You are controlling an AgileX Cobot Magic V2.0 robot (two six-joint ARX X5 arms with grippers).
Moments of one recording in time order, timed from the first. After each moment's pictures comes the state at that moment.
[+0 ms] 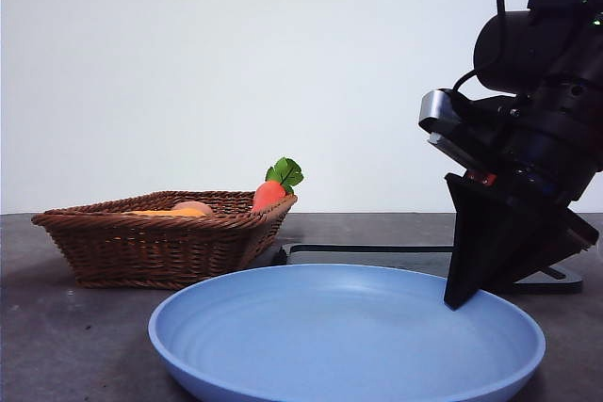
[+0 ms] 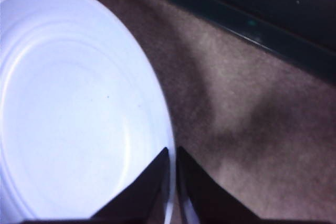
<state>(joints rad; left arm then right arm) -0.06 0.69 0.76 -0.71 0.59 -0.09 0.40 1.55 0.80 -0.47 -0.49 0.09</state>
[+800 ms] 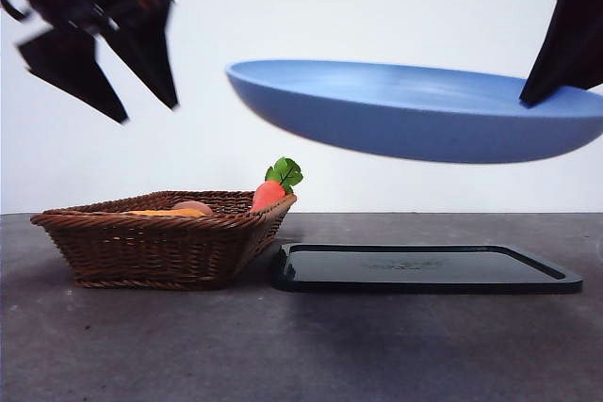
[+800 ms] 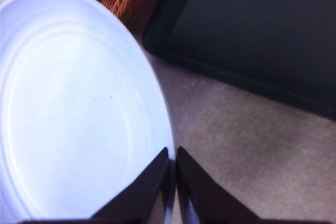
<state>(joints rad) -0.35 1.48 1.23 -0.65 0.18 0.10 0.28 0.98 0.81 -0.70 -0.48 0.15</state>
